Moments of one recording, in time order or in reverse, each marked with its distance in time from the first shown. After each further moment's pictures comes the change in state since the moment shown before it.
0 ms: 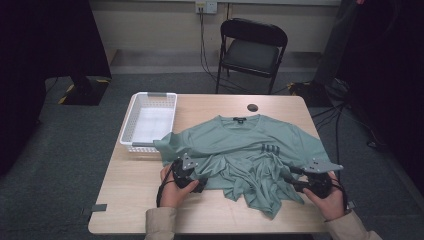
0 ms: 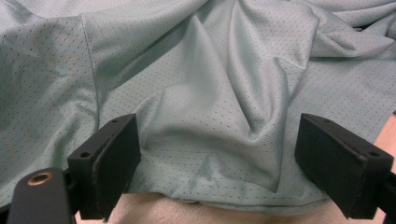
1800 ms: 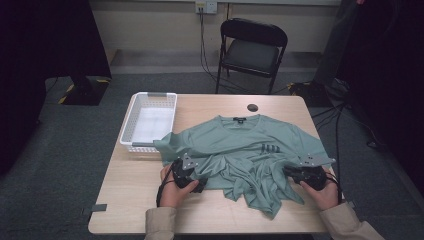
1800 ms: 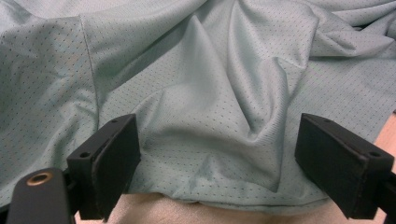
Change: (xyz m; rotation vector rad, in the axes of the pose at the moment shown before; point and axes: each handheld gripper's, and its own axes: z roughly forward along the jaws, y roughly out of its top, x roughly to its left) left arm 0.000 0.000 0.000 0.000 -0.004 0.003; right arm -0.021 -0.007 0.025 0.032 0.023 -0.012
